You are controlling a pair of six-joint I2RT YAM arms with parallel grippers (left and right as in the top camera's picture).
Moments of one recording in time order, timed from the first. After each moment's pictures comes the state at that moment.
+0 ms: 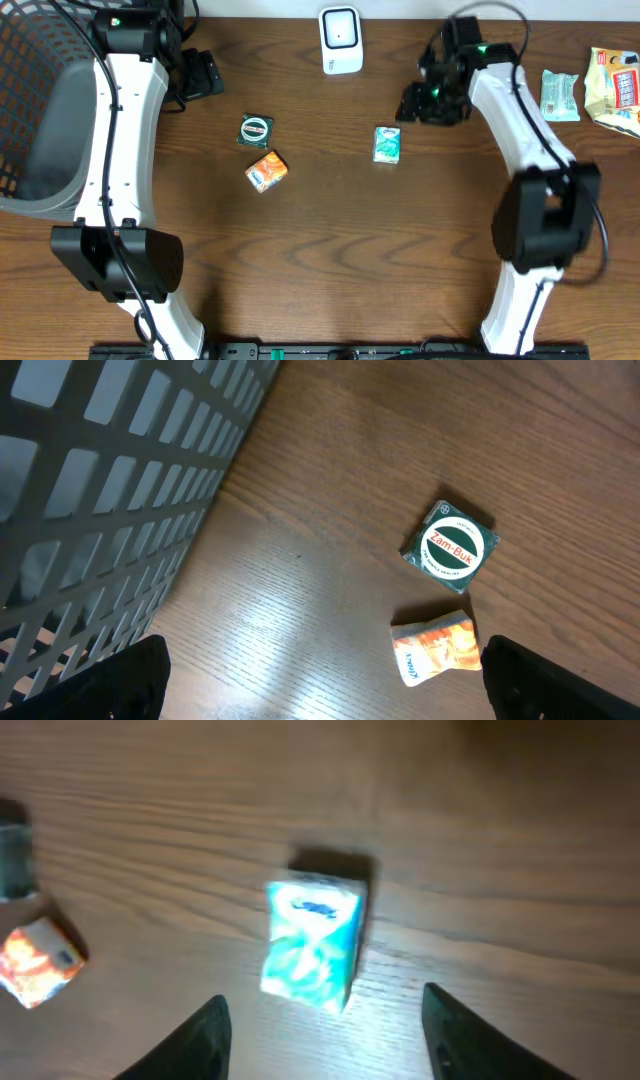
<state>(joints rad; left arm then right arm) -0.04 1.93 2.09 -1.41 -0.17 -0.38 0.16 2.08 1.84 -1.06 -0.26 0.16</state>
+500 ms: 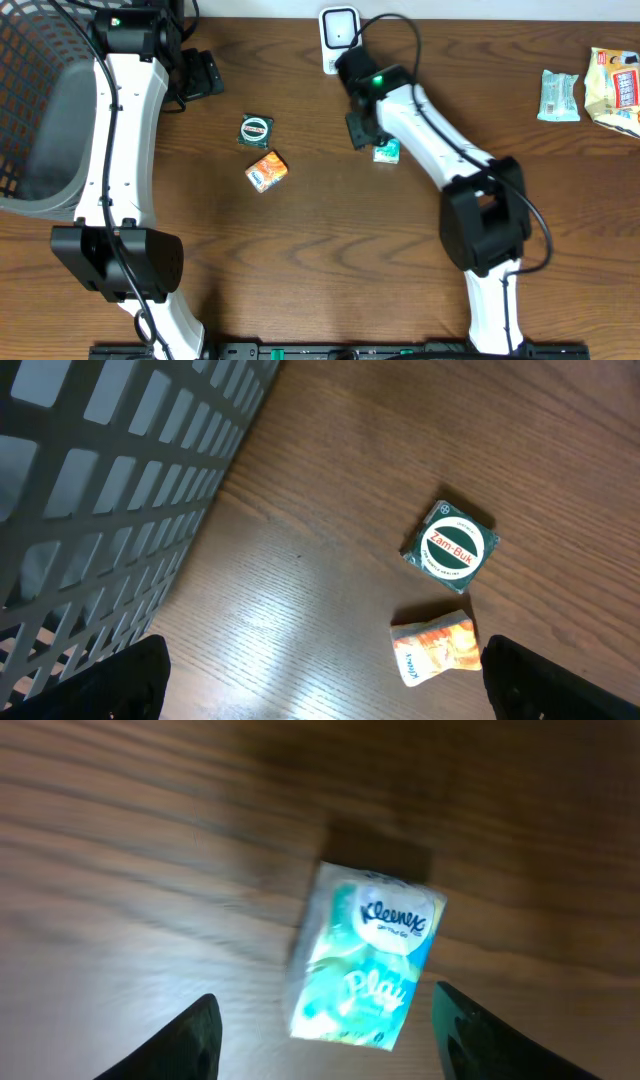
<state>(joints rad) -0.04 1.93 2.09 -1.41 -0.17 -0.38 0.48 2.22 1.85 -1.05 0.27 0.24</state>
